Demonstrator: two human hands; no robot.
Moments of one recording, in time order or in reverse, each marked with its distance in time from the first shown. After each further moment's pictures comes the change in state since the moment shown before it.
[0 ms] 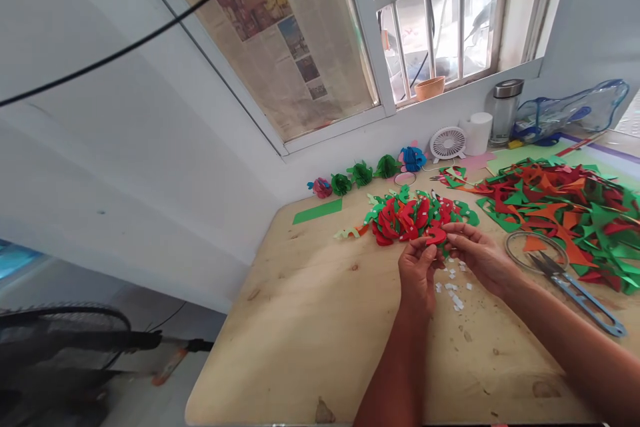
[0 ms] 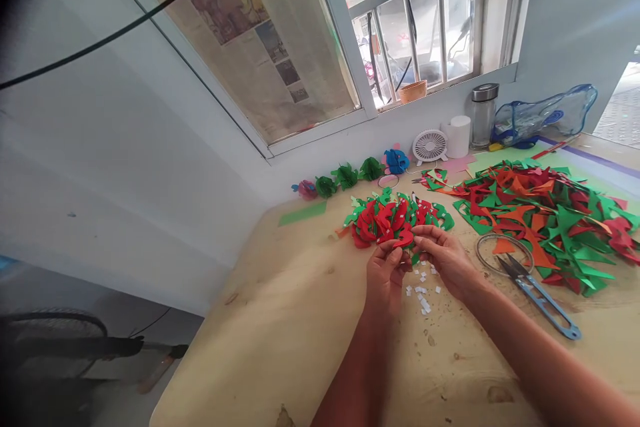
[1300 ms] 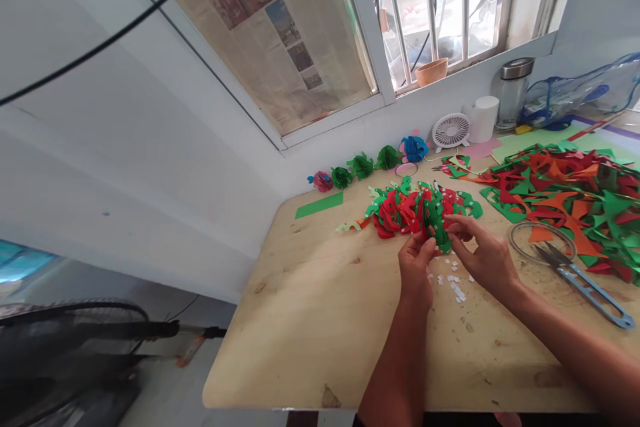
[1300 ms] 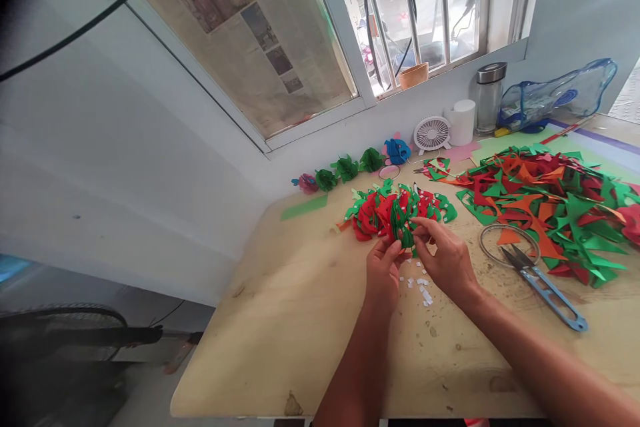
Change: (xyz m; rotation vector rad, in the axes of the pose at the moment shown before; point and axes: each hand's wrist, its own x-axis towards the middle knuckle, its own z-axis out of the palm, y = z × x) left_hand 0.003 0.002 -0.003 0.119 0.046 0.025; right_hand -0.012 0.003 0.008 -1.076 0.176 -0.738
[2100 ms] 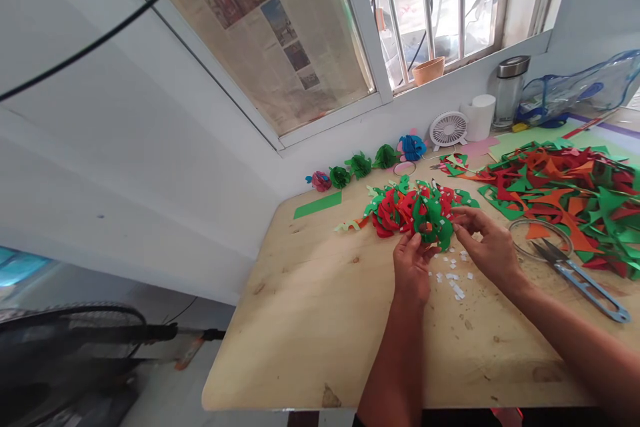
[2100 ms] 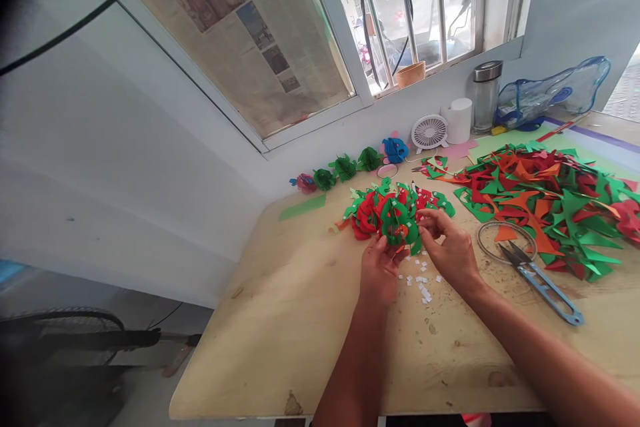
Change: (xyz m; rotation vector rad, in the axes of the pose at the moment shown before) left_hand -0.001 0.009 -0.003 -0.094 0.041 -0.082; right_hand 0.007 0.001 -0.005 0.131 0.052 0.228
